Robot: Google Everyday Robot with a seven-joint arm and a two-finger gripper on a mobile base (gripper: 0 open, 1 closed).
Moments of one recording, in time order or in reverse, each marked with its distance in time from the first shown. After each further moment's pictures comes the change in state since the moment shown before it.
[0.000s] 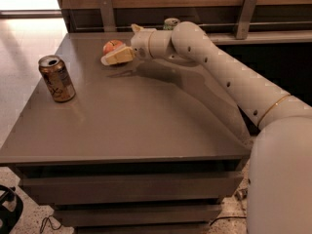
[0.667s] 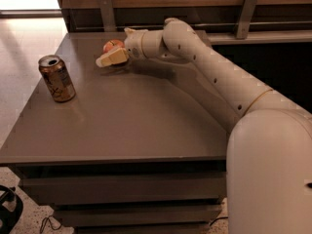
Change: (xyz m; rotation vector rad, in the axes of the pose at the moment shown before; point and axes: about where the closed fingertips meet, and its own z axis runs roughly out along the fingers) arm 0.014 0.003 0.029 -0.055 0.039 0.029
